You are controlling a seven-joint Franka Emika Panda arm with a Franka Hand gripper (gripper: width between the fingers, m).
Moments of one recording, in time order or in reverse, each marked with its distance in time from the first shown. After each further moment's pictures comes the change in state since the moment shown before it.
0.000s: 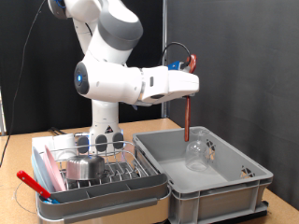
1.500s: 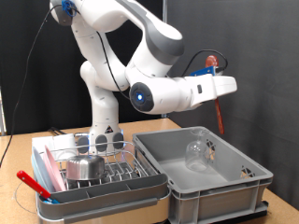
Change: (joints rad) arm 0.199 0.097 0.035 -0.045 -0.024 -0.010 -0.053
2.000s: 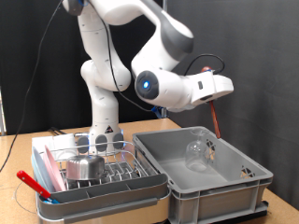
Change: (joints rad) arm -0.043 -0.158 0.048 -0.091 -0.033 0.029 -0.169
